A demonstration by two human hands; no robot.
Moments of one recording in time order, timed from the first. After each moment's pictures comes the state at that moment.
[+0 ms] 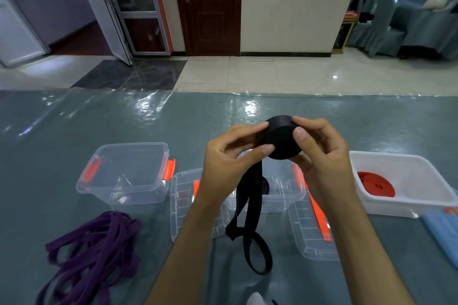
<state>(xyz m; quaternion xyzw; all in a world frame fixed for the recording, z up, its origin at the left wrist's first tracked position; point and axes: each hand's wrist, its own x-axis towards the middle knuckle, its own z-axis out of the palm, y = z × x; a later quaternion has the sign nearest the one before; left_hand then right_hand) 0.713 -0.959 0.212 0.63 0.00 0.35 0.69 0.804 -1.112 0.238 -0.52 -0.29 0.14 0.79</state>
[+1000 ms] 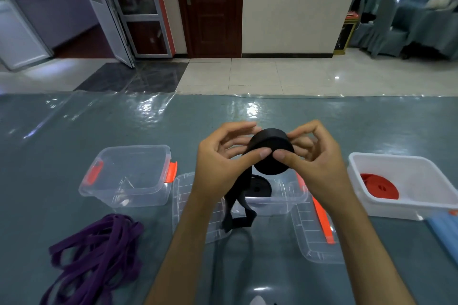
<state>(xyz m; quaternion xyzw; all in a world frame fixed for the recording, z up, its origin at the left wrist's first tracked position) 0.704 -0.950 0.219 0.65 0.04 0.36 0.67 0.810 -1.106 0.231 -0.59 -0.33 0.14 0.72</state>
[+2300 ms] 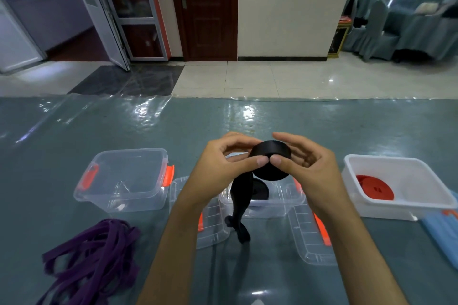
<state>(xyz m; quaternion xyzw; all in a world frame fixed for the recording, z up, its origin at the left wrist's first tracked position) 0.700 -0.934 0.228 0.72 0.07 0.19 0.67 0.808 -1.109 0.221 -0.59 -0.32 0.17 0.72</state>
